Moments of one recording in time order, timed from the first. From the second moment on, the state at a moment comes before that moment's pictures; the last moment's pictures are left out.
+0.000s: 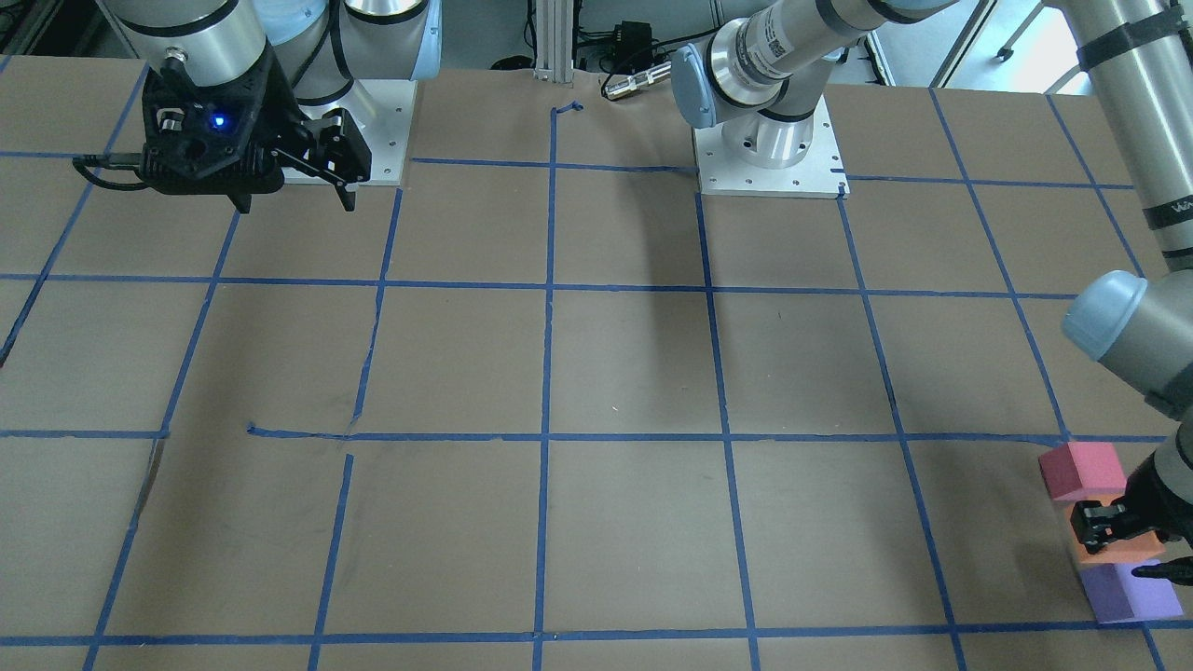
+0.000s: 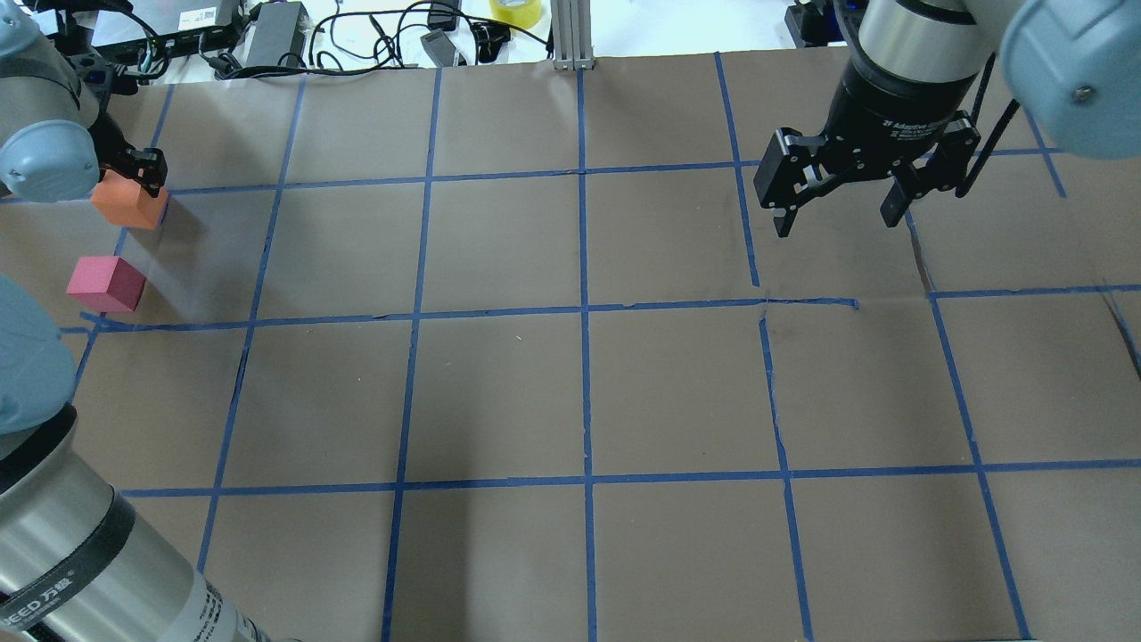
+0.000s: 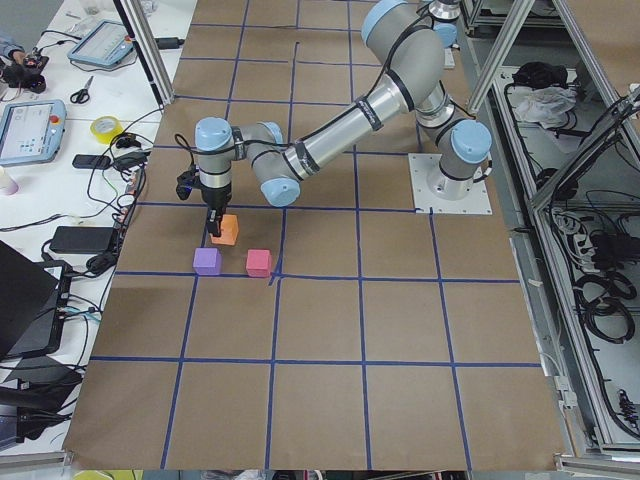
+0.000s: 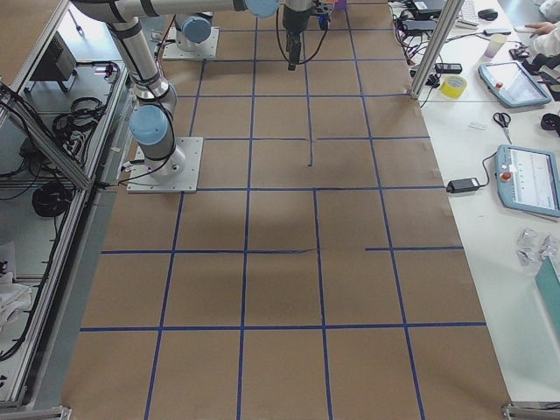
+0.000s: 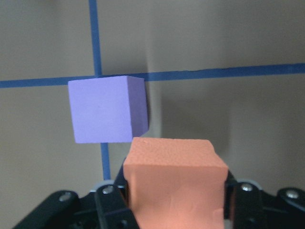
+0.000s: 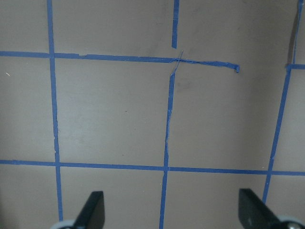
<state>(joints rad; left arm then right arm) -1.10 -2.18 -1.40 -0.89 1.74 0.51 1.61 -1.58 1.54 -1.45 -1.57 -0.02</state>
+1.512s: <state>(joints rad) -0.97 -2.23 -1.36 -0.95 1.54 0.55 1.61 -1.58 1.54 -1.45 -1.58 -0.02</state>
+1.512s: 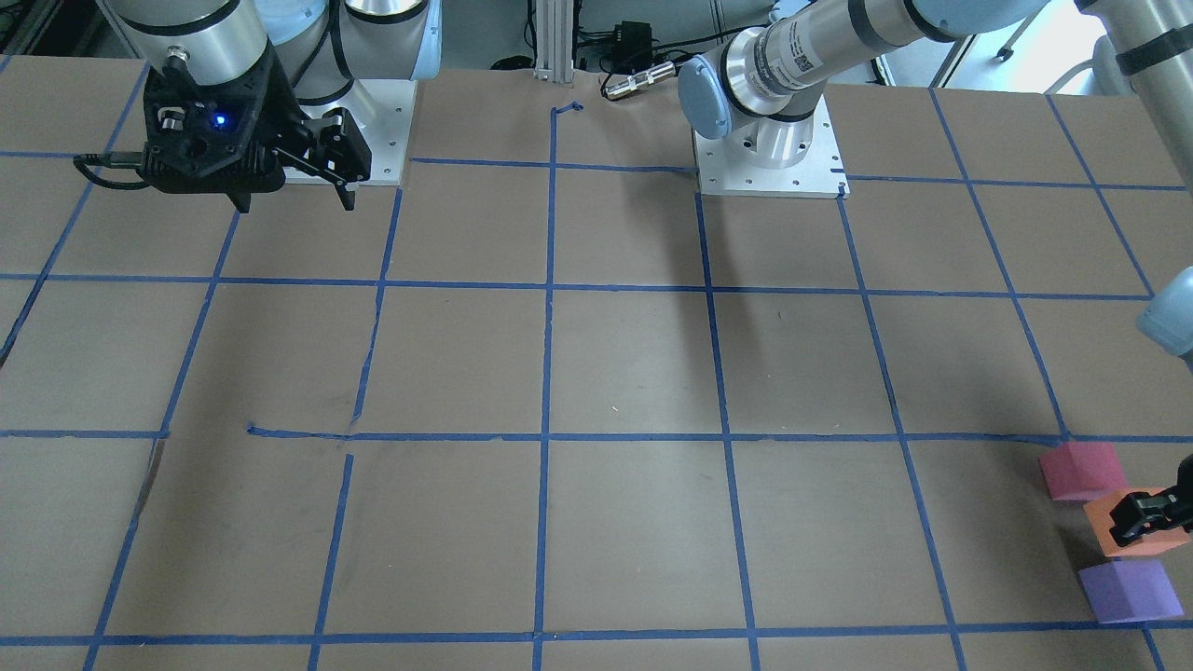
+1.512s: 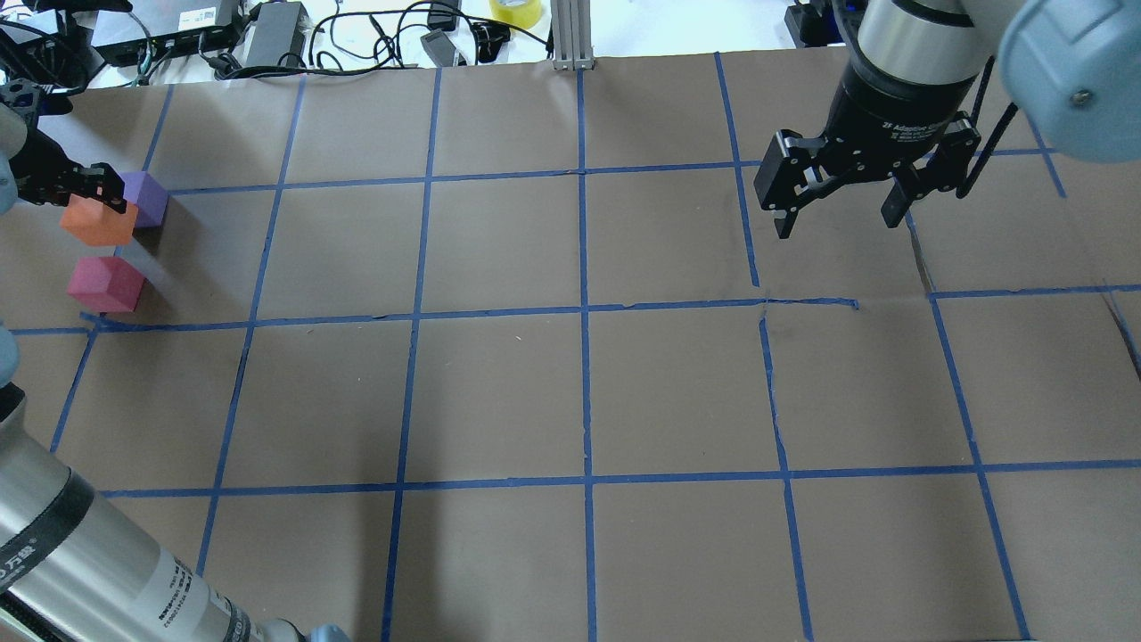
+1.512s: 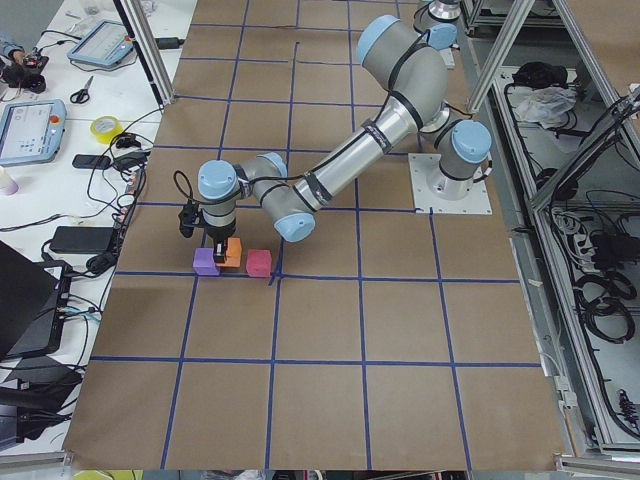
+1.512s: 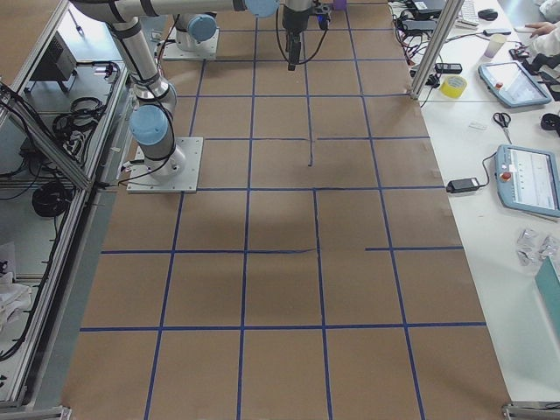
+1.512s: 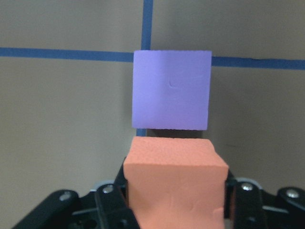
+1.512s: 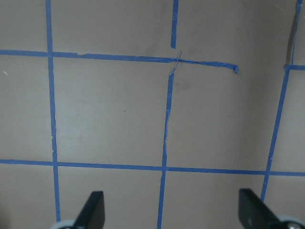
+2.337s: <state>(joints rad) -0.97 -2.25 -1.36 -0.95 1.54 0.57 1.61 -1.58 1.54 -1.46 -1.58 -0.02</state>
